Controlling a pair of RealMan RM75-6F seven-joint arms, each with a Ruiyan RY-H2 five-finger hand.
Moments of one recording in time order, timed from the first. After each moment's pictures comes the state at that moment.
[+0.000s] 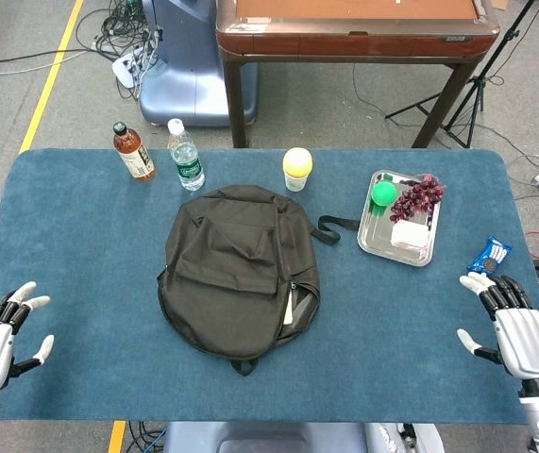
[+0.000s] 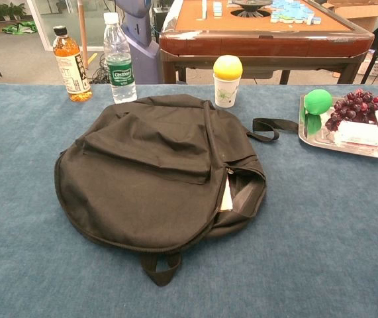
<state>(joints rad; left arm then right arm) -0.07 -1.13 -0.04 -1.71 1.50 1.51 -0.01 0.07 -1.06 0.04 -1.76 -1.53 1.46 0.01</state>
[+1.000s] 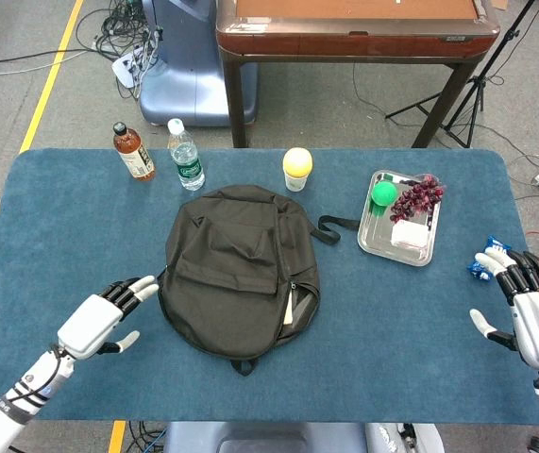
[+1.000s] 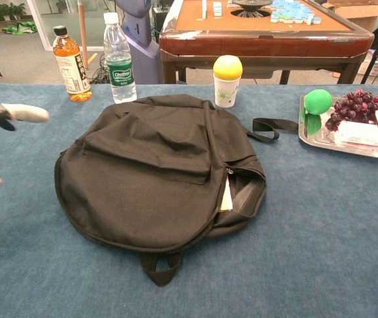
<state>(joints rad) -0.42 -1.25 -0.01 -1.45 1.82 1.21 -0.15 0.07 -0.95 0.10 -1.89 -1.54 1.53 -0.08</state>
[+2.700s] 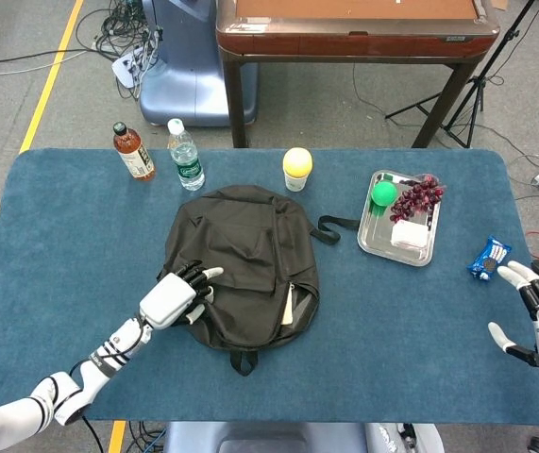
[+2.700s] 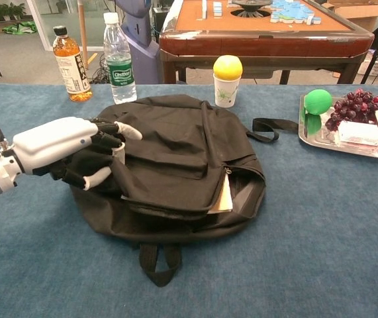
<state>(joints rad) -0.66 -1.70 -0.01 -1.00 1.71 1.21 -0.24 0.01 -0.94 0.06 -1.85 -1.55 1.57 0.00</state>
